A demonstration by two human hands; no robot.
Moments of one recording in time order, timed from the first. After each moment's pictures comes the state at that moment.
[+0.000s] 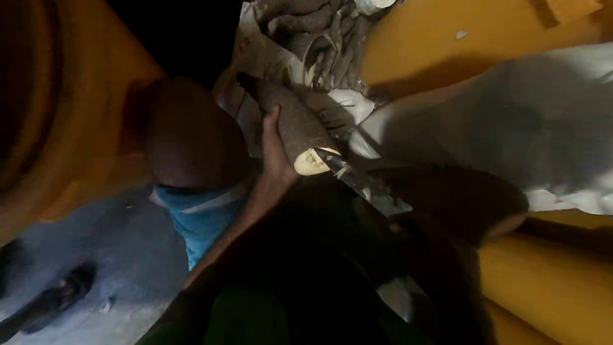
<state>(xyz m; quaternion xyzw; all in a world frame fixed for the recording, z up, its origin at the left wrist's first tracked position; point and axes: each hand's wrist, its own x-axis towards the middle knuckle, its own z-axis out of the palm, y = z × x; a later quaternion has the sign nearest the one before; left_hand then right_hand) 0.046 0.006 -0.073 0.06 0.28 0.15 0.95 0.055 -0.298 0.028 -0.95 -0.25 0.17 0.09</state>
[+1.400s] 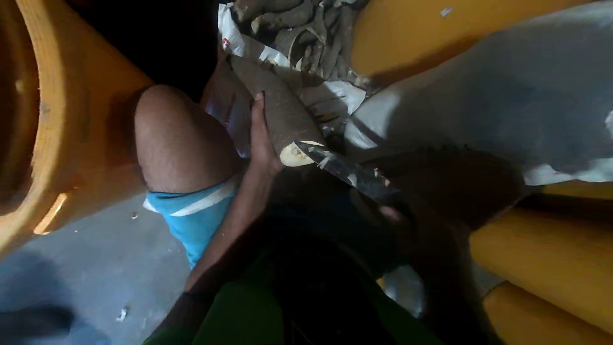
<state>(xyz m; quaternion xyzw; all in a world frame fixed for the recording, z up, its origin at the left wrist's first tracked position) 0.056 0.013 -0.079 0.20 0.28 0.15 0.93 0.048 -0.271 0.041 -0.96 -0.25 0.11 0.06</state>
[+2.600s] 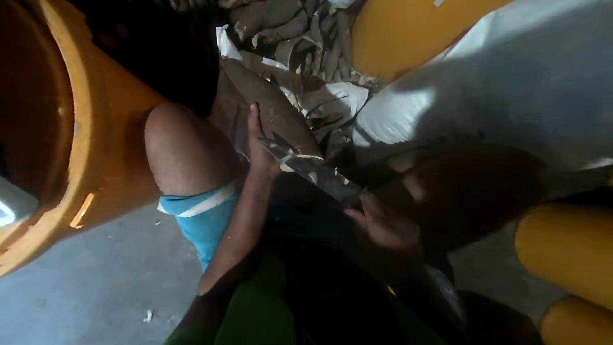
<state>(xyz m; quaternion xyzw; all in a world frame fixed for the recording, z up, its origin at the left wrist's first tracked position) 0.049 0.005 -0.078 0.25 0.28 0.17 0.91 0.010 -0.246 -0.009 -0.95 -0.29 -0.03 0.13</state>
